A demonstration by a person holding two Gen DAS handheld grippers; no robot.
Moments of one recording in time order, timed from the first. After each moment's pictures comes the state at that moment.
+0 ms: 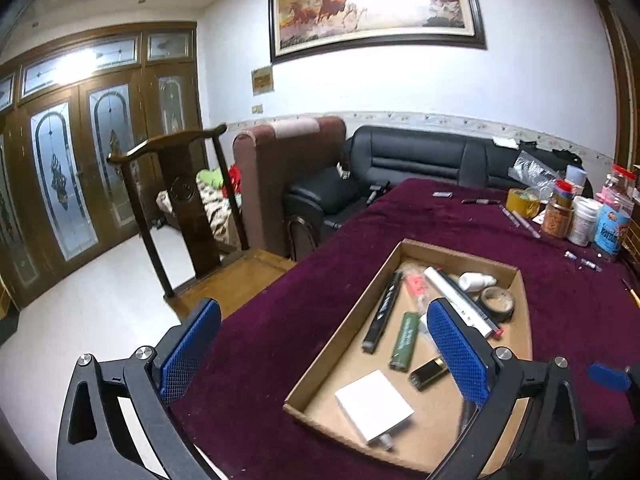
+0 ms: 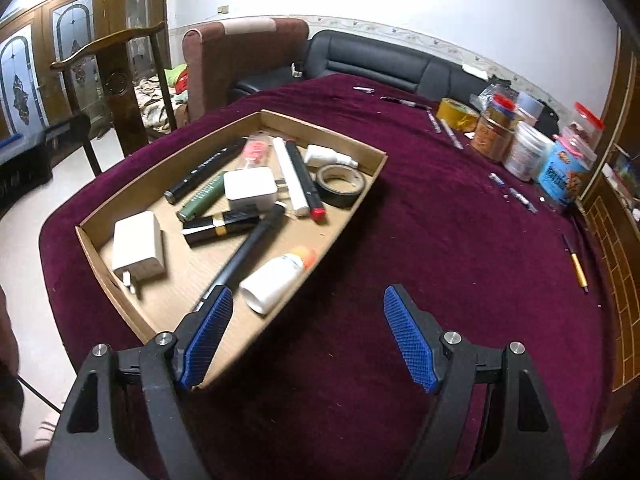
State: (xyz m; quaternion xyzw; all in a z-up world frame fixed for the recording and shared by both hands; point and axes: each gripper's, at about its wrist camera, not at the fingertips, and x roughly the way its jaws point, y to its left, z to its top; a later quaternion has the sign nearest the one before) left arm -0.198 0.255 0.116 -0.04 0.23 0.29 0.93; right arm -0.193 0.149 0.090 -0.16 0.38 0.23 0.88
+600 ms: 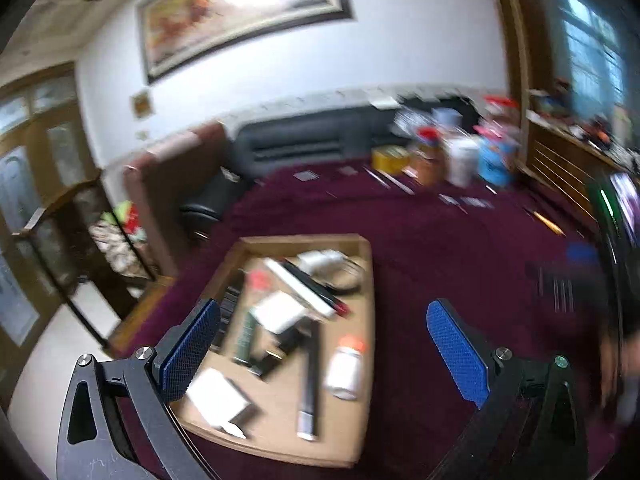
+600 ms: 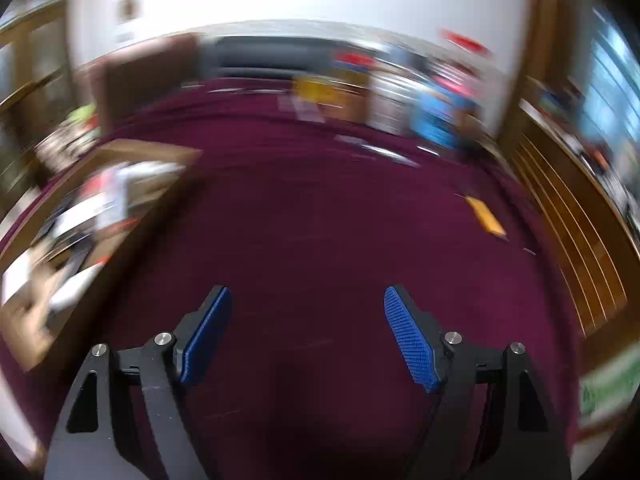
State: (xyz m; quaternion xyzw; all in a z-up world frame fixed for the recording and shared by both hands) left arm -0.154 0.124 0.123 0.05 0.31 0.08 0.95; right arm -0.109 -0.018 0.100 -0.09 0.39 0.06 0.92
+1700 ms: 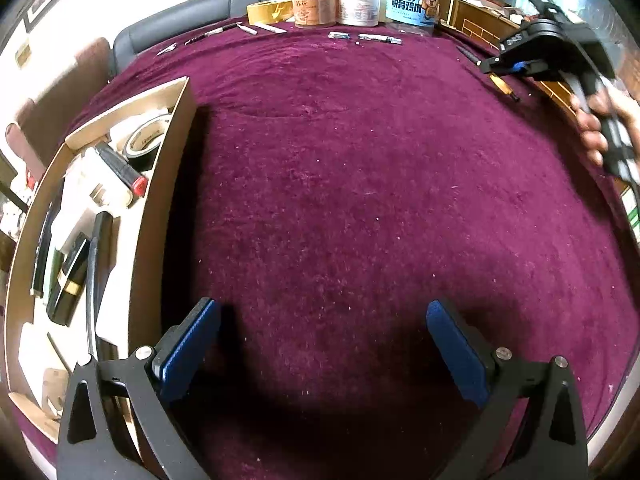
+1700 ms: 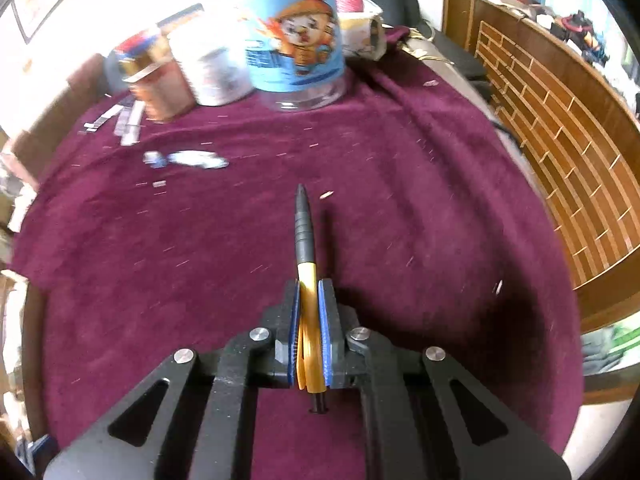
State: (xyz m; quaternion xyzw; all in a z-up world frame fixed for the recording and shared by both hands) left arm -0.098 0.046 0.013 0.04 0.51 -0.07 0.86; right arm 0.046 -0.168 0.077 0.06 0.49 0.03 0.87
